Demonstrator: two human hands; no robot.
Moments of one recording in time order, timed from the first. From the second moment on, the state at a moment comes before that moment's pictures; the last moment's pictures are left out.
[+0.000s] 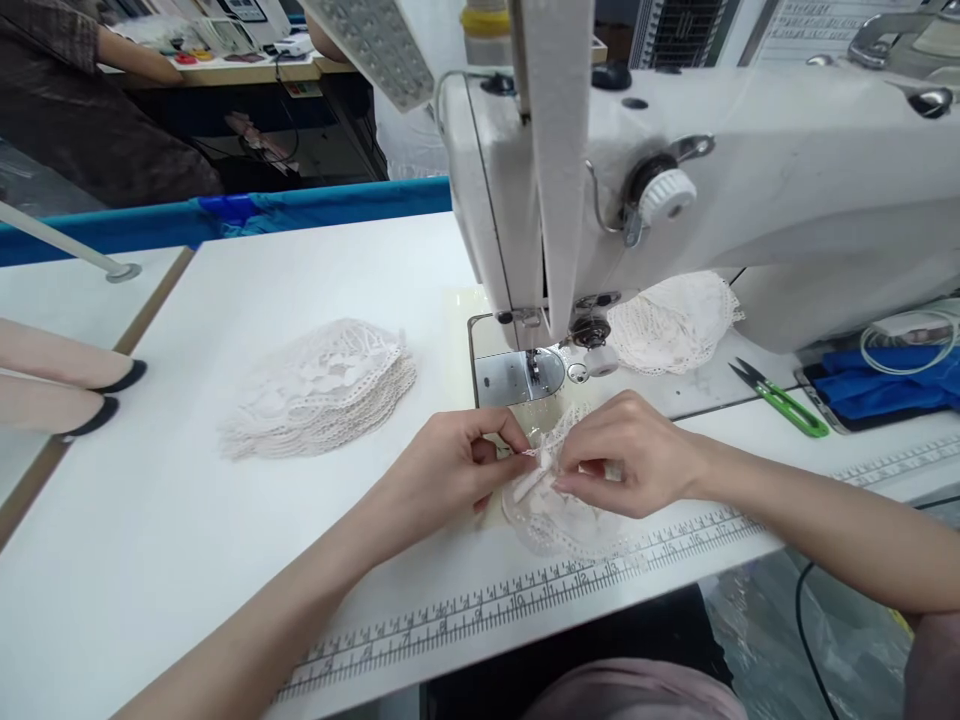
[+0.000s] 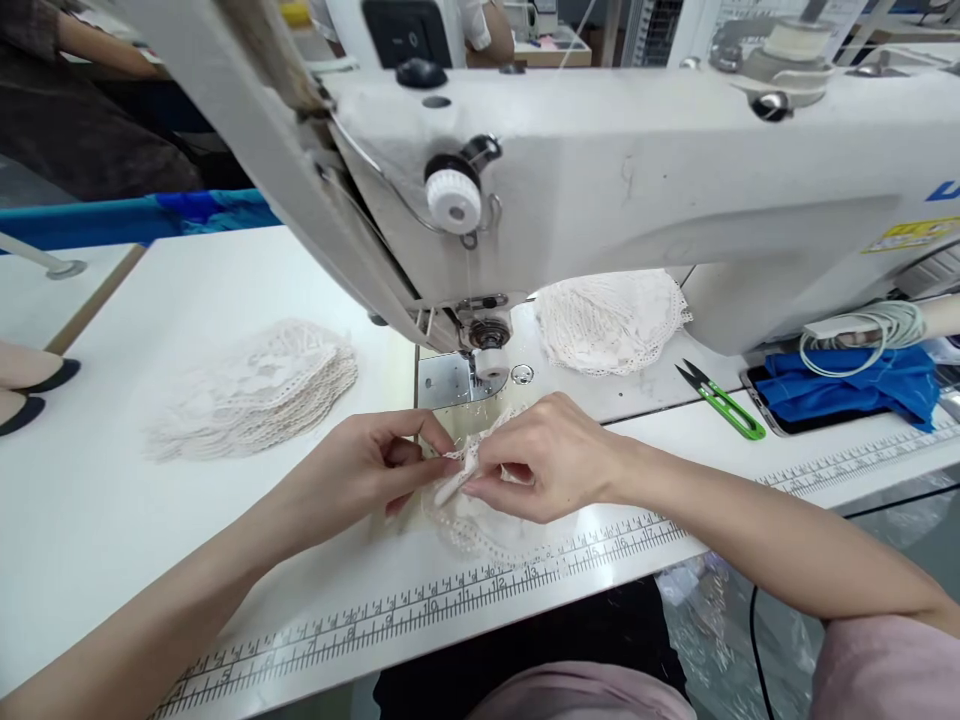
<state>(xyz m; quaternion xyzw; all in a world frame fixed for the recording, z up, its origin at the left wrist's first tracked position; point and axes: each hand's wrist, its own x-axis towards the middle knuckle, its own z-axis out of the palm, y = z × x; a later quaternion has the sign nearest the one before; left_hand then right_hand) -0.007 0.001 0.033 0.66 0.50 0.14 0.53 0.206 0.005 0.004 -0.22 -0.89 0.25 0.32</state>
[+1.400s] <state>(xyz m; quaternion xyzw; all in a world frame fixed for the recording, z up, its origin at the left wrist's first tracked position) -0.010 -0.007 0.010 0.90 0.22 0.35 -0.12 0.208 0.003 0.004 -0.21 -0.88 0.00 0.42</state>
